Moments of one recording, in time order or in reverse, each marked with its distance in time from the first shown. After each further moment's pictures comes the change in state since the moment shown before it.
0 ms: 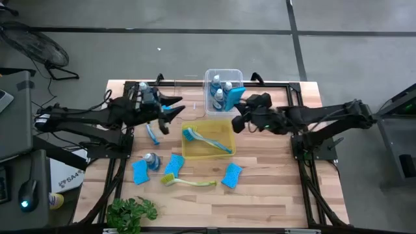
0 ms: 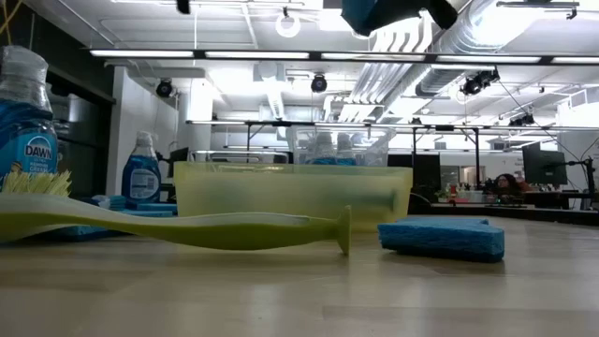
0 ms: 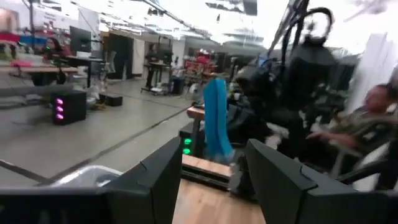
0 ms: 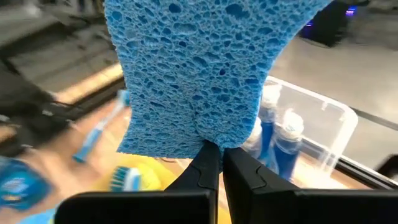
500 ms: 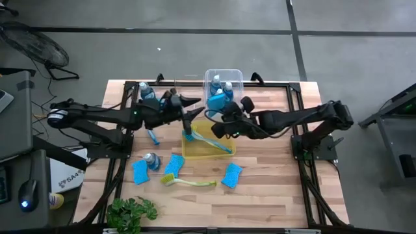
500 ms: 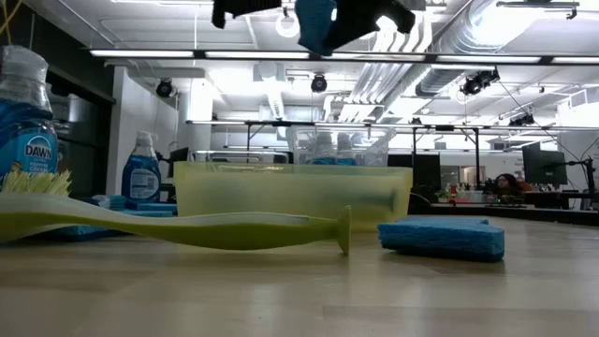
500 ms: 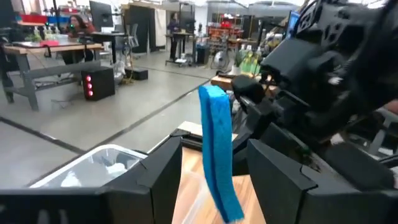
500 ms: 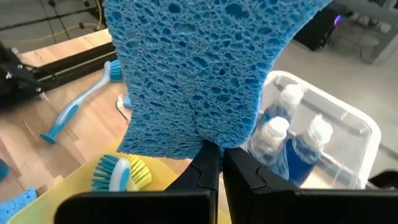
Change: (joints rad) left arm 0.000 0.299 0.156 -0.011 -0.085 0.023; right arm 0.001 0.297 0.211 -0.063 0.035 -0.059
